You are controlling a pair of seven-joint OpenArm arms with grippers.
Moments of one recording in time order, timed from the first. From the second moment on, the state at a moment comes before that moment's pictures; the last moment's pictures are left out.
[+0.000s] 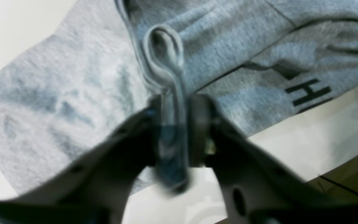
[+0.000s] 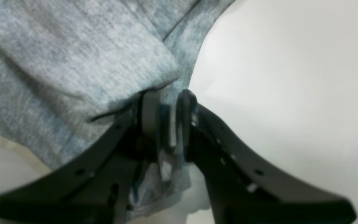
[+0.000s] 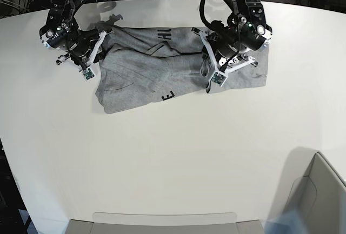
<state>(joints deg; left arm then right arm) 12.0 10.2 -6.0 116.7 -3.3 -33.5 78.1 -12.4 4.9 18.7 102.0 8.5 44.1 -61.1</state>
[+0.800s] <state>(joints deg) 6.6 10.0 -26.1 107.0 -3.2 -33.5 77.4 -12.2 4.6 19.1 109.1 8.8 44.1 -58.4</state>
